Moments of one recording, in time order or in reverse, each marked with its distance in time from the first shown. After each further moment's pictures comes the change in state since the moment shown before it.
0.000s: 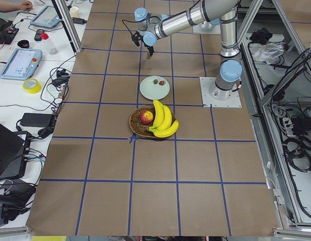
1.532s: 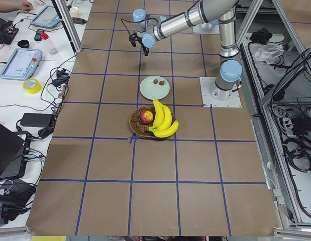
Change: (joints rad) left arm 0.098 0.052 0.029 -0.074 0.107 0.334; right arm 0.000 0.000 0.000 0.000 0.000 0.001
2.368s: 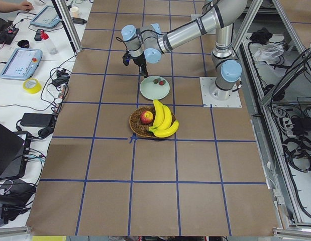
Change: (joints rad) left arm 0.365 0.081 -0.053 -0.220 0.145 0.672; right arm 0.000 0.000 0.000 0.000 -0.001 -0.001
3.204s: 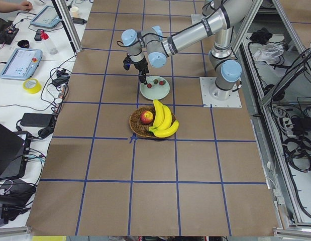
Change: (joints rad) left arm 0.022 0.069 0.046 -0.057 -0.013 0.033; right arm 0.000 0.000 0.000 0.000 0.000 0.000
